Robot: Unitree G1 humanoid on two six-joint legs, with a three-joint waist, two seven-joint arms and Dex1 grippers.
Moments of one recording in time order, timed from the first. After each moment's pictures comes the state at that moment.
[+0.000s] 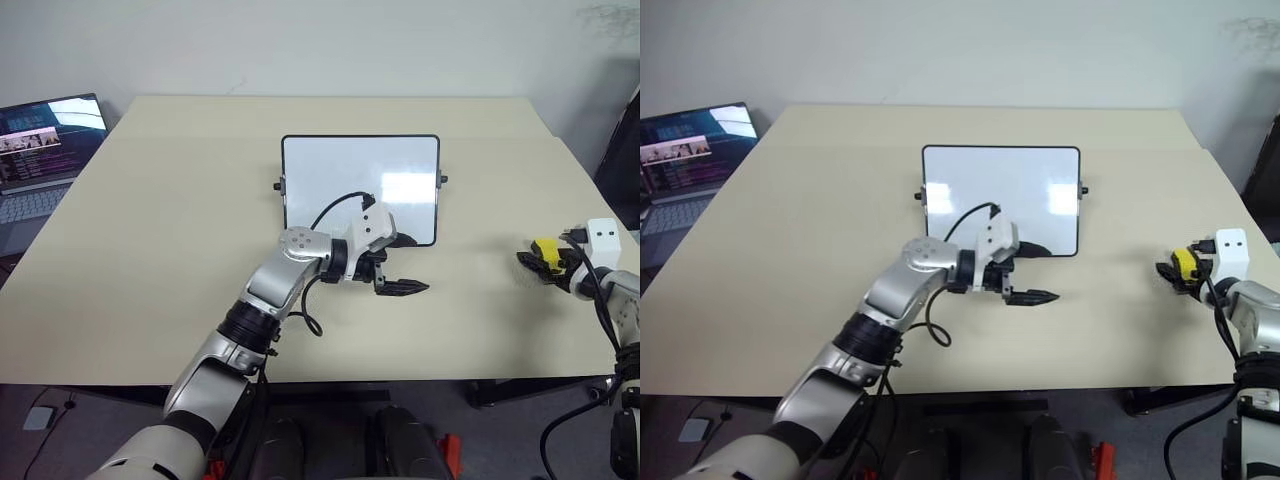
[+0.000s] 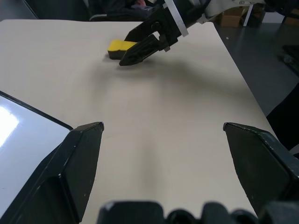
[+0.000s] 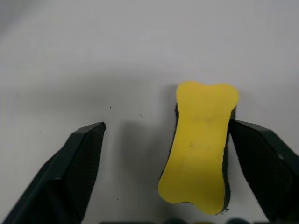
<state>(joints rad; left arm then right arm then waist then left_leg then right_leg) -0.77 0.23 -0.35 0.21 -0.18 0.34 -1.06 -0.47 -0.74 -0.29 0.49 0.27 0.52 0.61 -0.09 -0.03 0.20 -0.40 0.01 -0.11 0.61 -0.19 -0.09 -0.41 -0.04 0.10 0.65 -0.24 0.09</state>
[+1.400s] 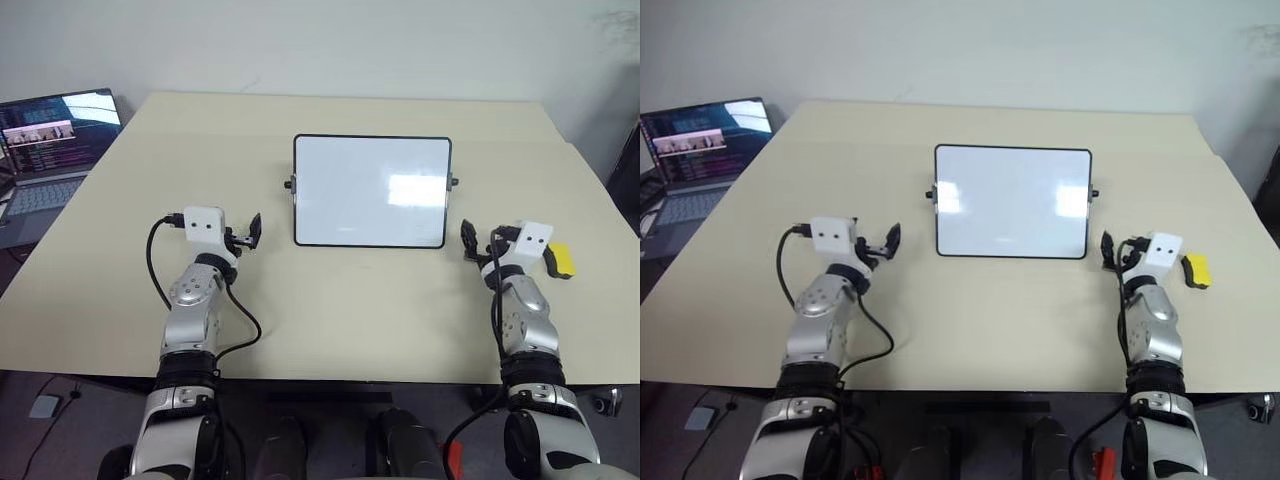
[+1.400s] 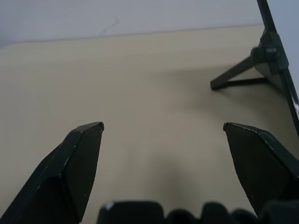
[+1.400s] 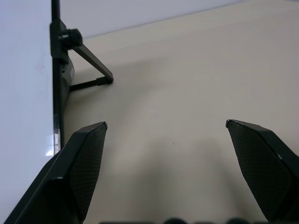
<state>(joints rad) -0.48 0.27 0.21 0.42 -0.10 0.00 -0.25 -0.50 -0.23 -0.33 0.54 0.28 -0.04 0.24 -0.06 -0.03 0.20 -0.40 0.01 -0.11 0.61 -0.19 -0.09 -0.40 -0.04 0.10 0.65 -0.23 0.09</state>
